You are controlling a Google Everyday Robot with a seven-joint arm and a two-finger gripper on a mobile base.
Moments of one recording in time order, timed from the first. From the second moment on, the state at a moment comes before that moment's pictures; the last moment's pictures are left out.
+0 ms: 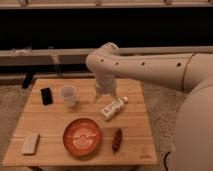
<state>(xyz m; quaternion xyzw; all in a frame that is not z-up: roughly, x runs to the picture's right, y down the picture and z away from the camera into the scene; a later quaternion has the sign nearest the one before) -0.002 0.043 0.706 -0.23 0.21 0.63 0.71</state>
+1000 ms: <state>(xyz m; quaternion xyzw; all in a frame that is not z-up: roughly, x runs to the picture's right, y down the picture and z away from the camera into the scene) -0.001 0.031 0.714 -0.23 0.21 0.62 0.72</state>
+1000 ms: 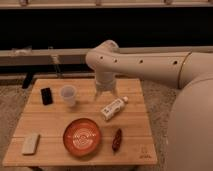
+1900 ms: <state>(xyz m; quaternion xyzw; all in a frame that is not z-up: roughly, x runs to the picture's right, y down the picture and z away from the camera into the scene) -0.035 0.013 0.727 -0.23 0.20 0.60 0.74</state>
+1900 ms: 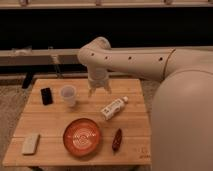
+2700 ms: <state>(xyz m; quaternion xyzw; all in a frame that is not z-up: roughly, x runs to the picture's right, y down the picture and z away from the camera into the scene) -0.068 0.011 0.726 -0.23 0.20 0.58 0.76</state>
